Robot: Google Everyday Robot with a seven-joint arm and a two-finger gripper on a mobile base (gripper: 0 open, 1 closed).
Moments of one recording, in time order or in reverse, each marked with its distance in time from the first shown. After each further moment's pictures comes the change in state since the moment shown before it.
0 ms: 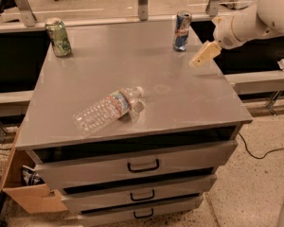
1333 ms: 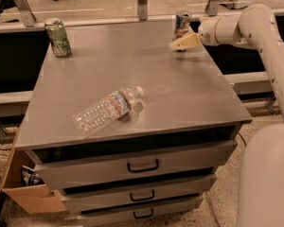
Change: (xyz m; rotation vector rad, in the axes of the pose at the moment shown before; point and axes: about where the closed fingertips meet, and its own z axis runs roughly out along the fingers) arm -0.033 -0.049 0.081 0.041 -0.320 0.304
